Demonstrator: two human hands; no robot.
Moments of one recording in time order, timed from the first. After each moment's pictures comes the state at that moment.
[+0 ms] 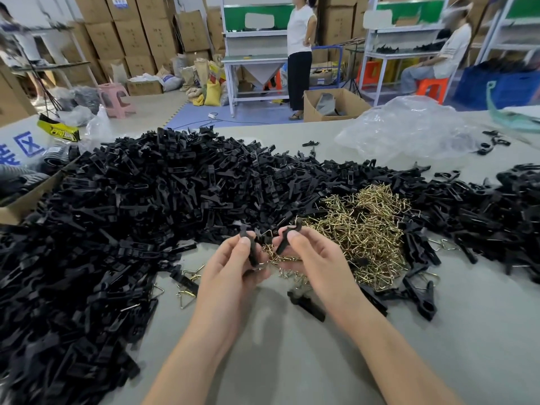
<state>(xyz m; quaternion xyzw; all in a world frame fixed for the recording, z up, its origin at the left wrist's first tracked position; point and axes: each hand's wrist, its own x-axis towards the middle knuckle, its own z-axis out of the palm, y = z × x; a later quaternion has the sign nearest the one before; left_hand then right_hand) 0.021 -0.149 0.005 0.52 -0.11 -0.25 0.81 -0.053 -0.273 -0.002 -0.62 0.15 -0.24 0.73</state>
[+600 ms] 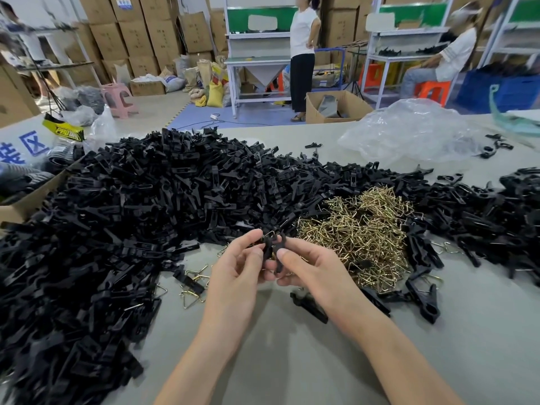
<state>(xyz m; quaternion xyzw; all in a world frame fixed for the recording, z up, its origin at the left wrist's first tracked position) 0.018 -0.147 -0.001 0.62 -0.18 -0.20 0.74 -0.058 -0.273 -0.007 -0.67 0.12 -0.17 0.71</state>
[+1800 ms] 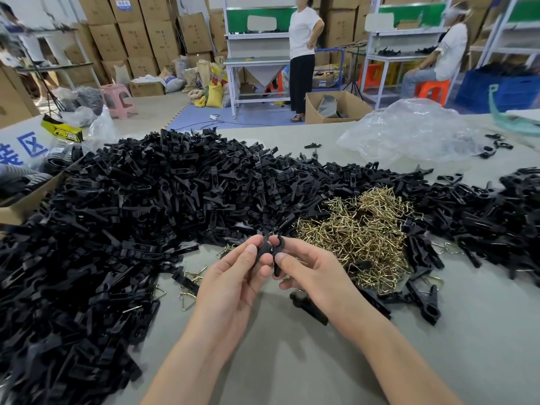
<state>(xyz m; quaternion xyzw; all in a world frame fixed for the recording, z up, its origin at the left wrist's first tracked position) 0.021 -0.145 0.011 0.43 -0.02 -0.32 0.84 -0.058 -0.271 -0.005 -0.69 0.11 -0.17 0.70</state>
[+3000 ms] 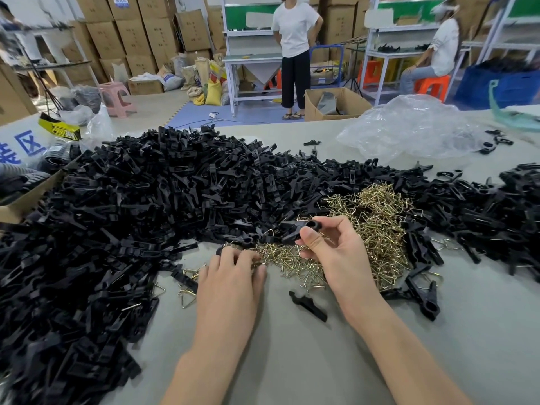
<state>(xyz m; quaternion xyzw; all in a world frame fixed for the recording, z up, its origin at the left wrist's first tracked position) 0.026 -0.140 -0.022 0.92 -0.33 0.11 0.19 -0.058 -0.287 -0.006 -0.58 0.18 -0.35 0.71</state>
